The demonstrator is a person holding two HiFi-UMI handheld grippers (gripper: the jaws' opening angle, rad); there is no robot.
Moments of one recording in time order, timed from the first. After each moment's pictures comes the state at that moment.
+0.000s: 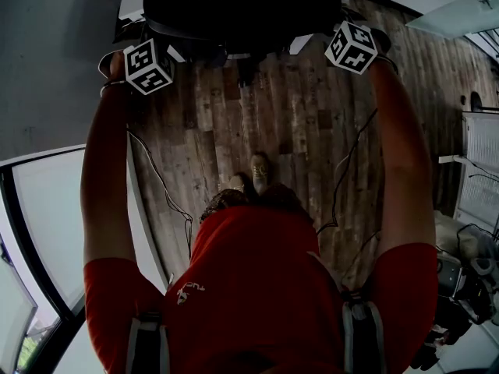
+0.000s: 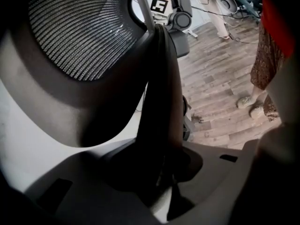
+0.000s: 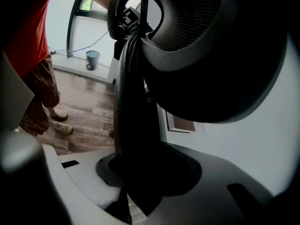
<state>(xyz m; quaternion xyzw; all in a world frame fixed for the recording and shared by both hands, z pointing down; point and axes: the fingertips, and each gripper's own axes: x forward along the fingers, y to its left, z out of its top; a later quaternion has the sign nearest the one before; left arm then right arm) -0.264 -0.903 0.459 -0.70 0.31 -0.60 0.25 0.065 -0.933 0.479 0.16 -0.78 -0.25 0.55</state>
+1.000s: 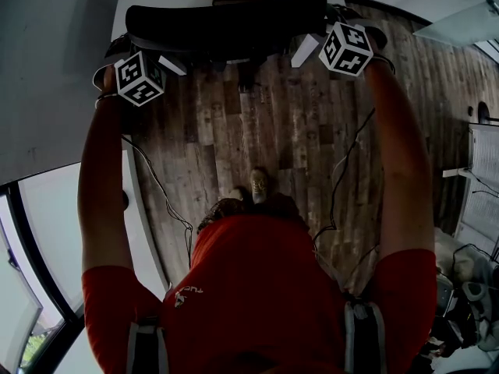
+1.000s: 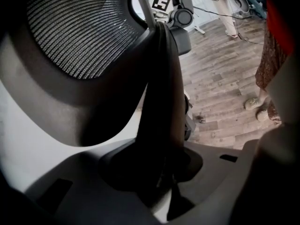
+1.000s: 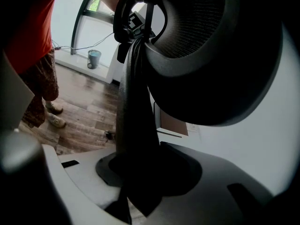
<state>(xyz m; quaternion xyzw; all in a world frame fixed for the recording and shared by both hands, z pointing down) -0.259 -0.979 0.465 -0.68 0.33 -0.61 0.23 0.067 -1.021 0.482 0.13 -0.79 -0.29 0.53</state>
